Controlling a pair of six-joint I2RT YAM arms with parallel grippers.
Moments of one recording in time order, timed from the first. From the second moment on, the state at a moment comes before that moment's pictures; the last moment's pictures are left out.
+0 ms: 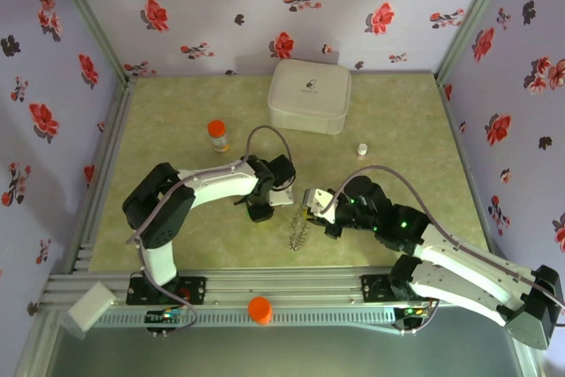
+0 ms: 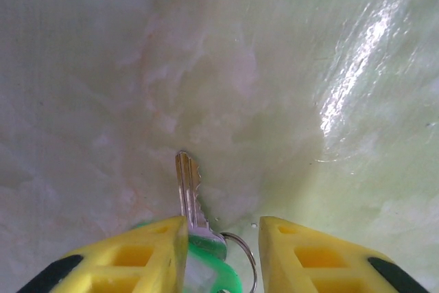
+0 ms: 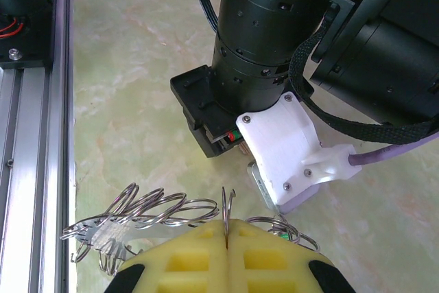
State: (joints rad) left arm -0.92 1.83 1.18 -0.89 -0.10 0.38; right arm 0.92 0.80 0.59 -0.36 -0.27 -0.39
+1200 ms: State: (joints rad) left arm -0.90 1.70 1.15 -0.85 -0.15 0.34; right arm 0.93 0.80 0.59 -0.37 -0.27 -0.39
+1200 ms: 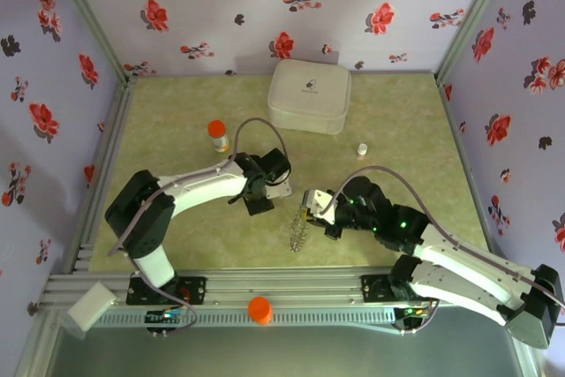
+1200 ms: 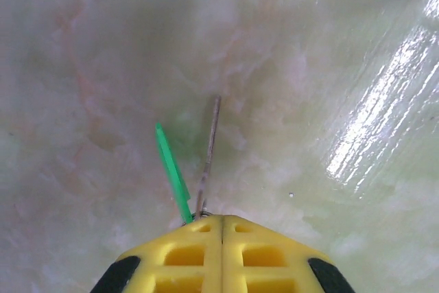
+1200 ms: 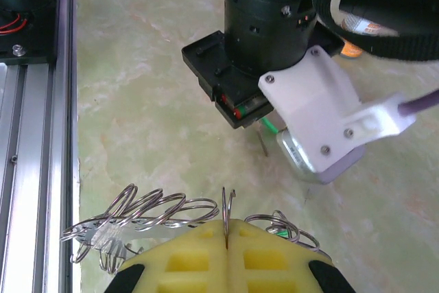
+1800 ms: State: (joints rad) left arm -0.86 1.44 0.90 -0.65 -0.09 -0.28; right arm 0.93 0.82 0.59 -0.38 -0.27 -0.39
